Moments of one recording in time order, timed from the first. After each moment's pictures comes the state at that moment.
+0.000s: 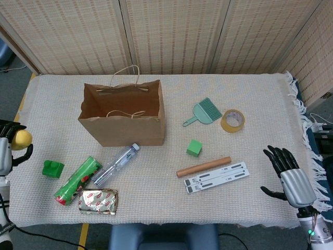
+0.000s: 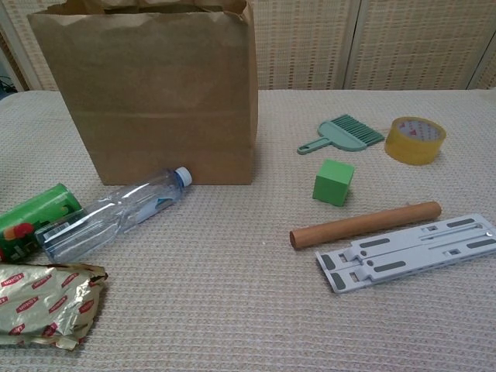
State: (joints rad) left arm -0.30 -1.11 -0.33 -1.72 1.14 1.41 0.08; right arm 0.13 -1.14 0.00 -1.58 -1.65 1.50 0.12
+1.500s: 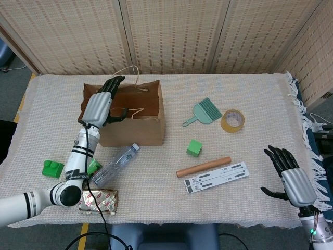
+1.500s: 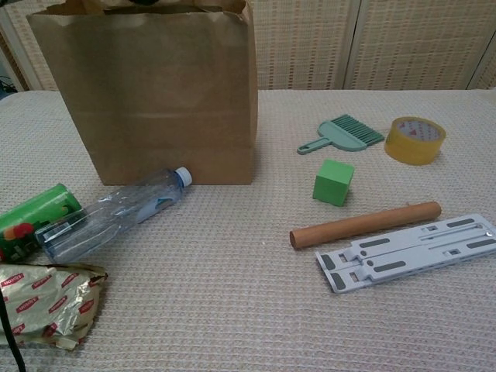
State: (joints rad) left arm -0.91 -1.31 -0.48 -1.72 0.75 1.09 0.28; right arm 0.13 -1.10 0.00 -1.61 -1.63 1.47 0.17
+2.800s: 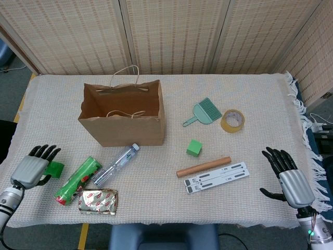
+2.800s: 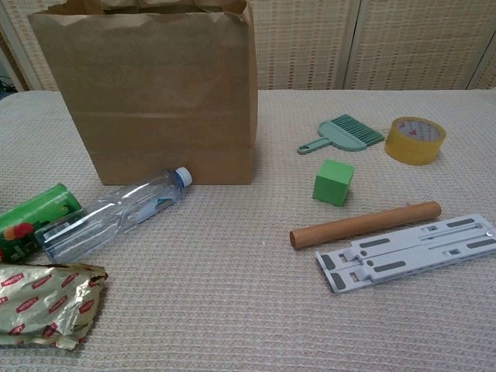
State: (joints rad) left arm -0.44 -1.04 0.04 -1.50 1.41 0.99 0.25; right arm 0.13 -1.12 -0.01 -1.60 -1.65 1.47 0.13
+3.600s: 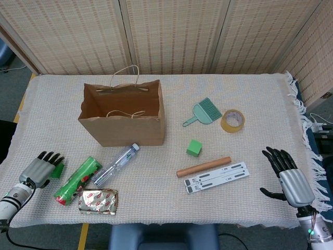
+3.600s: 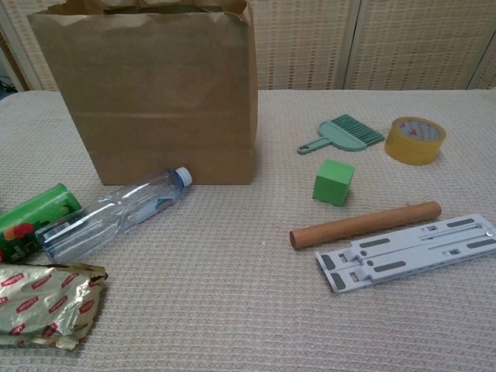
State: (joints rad) left arm -0.51 -1.14 0.09 -1.30 1.41 0.82 0.30; right arm 0.13 -1.12 -0.01 -1.61 -1.63 1.45 0.13
